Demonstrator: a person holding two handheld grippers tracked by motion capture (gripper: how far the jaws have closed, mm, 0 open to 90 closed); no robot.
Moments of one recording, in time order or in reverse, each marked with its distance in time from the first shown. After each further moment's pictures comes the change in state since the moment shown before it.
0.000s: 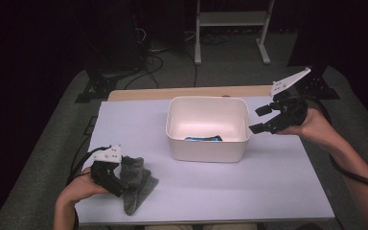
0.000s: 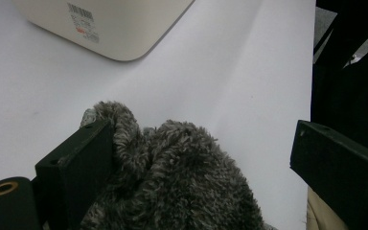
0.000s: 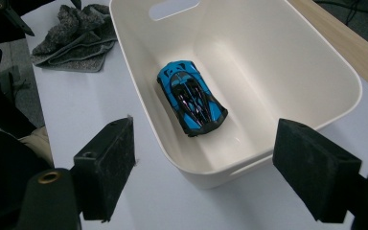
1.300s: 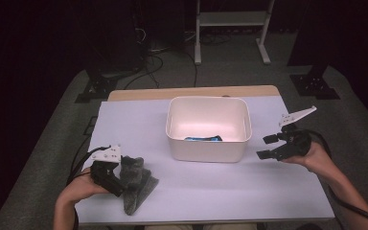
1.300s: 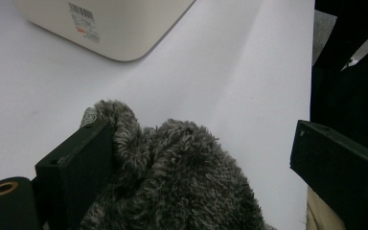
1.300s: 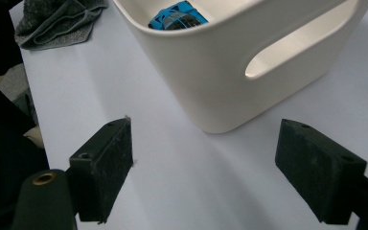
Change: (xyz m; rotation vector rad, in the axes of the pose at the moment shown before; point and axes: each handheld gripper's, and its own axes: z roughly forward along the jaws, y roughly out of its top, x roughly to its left) left arm 0.001 -0.002 0.000 -0.006 -0.004 -0.008; right arm -0.008 -0.100 0.040 -0.032 0.045 0.164
